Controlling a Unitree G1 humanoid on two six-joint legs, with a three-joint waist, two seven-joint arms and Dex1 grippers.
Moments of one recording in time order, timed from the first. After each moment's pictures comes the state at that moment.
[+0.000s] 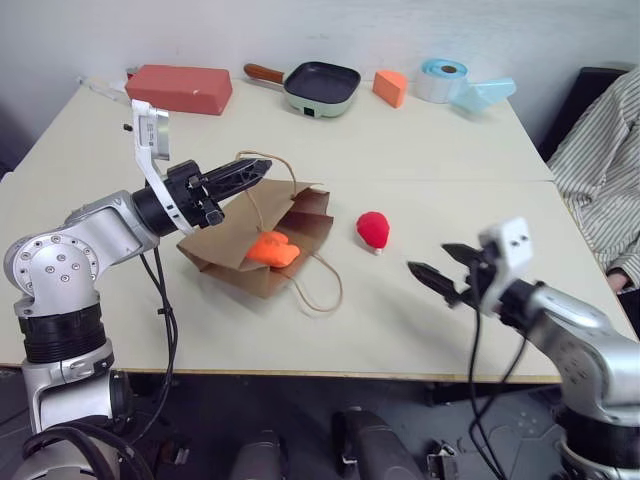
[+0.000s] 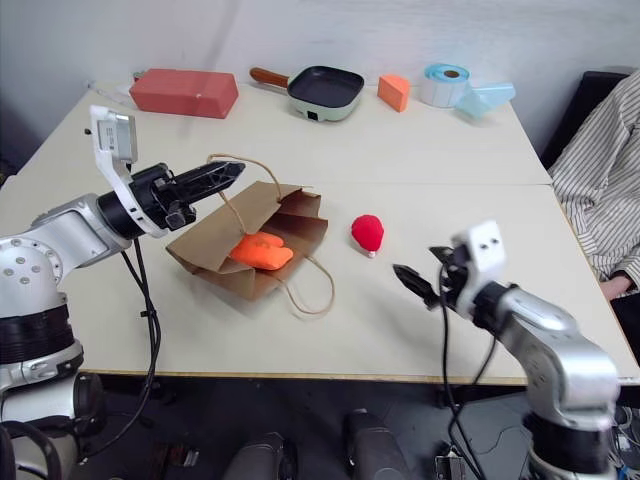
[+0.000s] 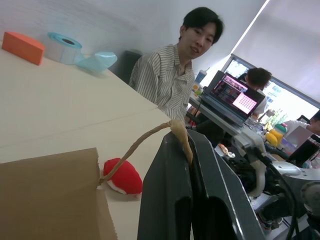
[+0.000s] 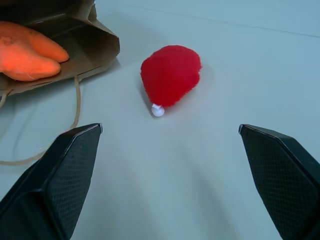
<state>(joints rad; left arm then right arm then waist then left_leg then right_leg) -0.70 0.63 0.31 -0.10 -1.15 1.07 -0.49 -0.33 -0.44 -0.18 -0.38 0.43 0.88 0.51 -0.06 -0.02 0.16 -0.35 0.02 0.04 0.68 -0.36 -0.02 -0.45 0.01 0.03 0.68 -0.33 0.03</state>
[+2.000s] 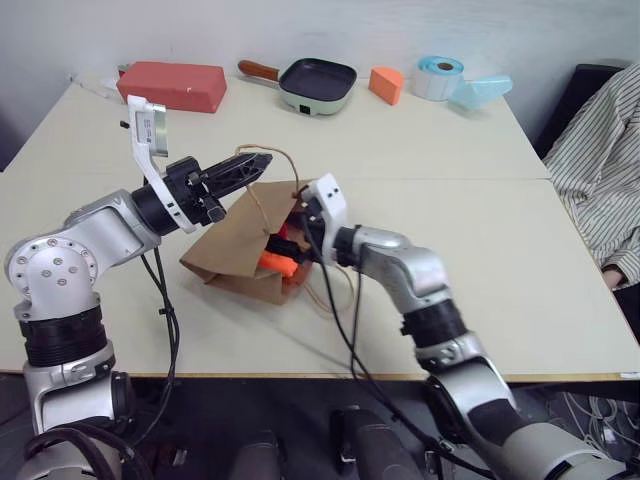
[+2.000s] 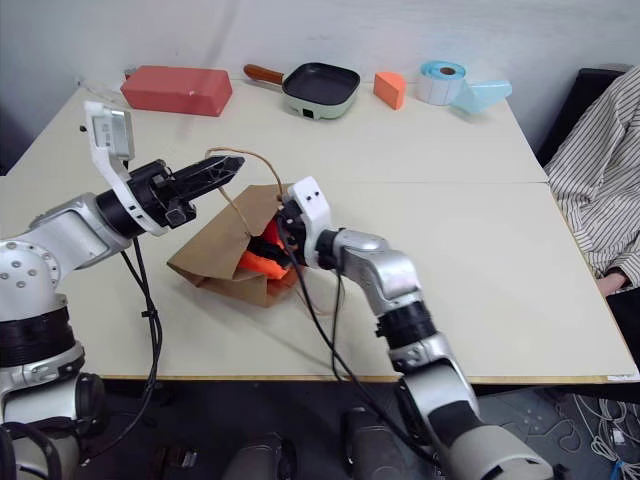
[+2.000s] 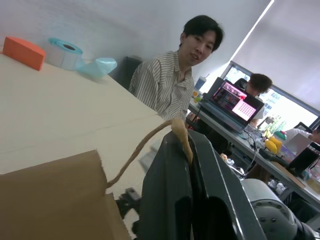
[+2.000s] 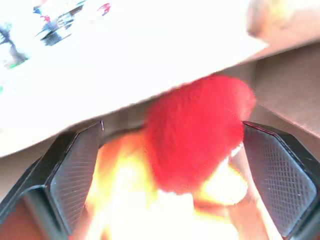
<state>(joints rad) -0.70 0.59 0.32 -0.11 -1.19 1.04 -0.41 -0.77 -0.13 0.16 0.05 0.38 0.80 0.71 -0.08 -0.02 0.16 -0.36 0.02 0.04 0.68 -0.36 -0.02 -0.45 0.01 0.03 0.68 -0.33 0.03</state>
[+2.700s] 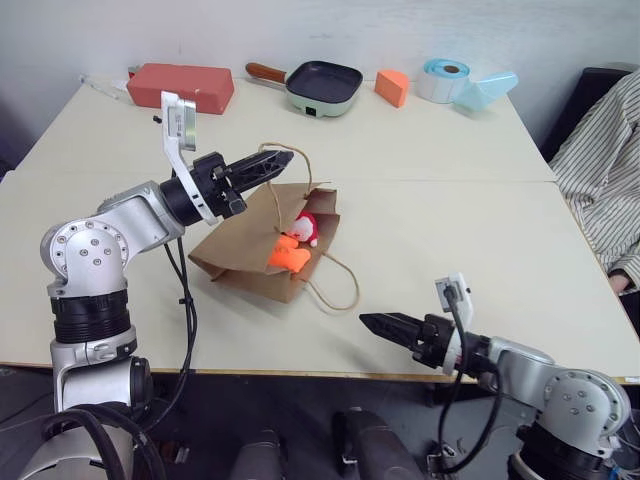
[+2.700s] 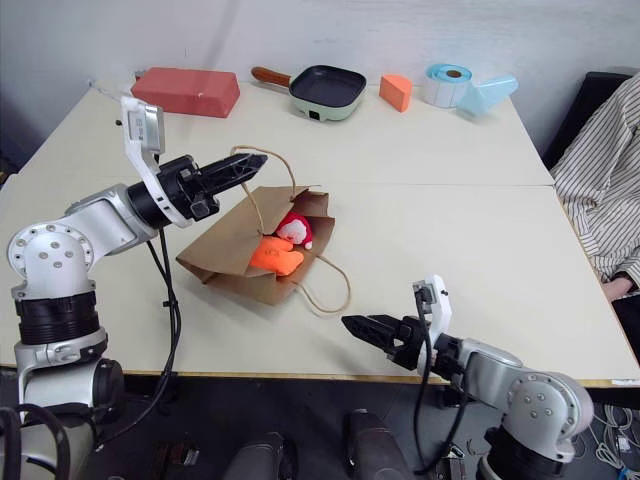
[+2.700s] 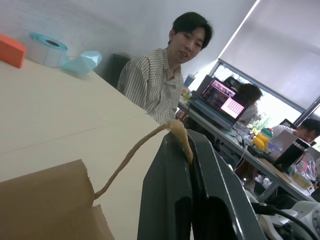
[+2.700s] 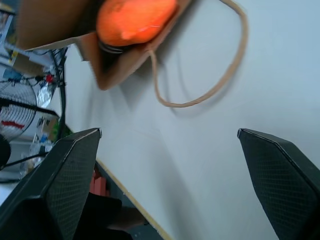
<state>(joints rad) -0.79 0.56 0.26 -0.02 -1.11 1.04 -0.51 -0.20 -0.07 -0.52 -0.49 0.98 1.61 0.26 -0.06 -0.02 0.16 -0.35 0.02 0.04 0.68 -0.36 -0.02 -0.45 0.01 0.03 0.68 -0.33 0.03</state>
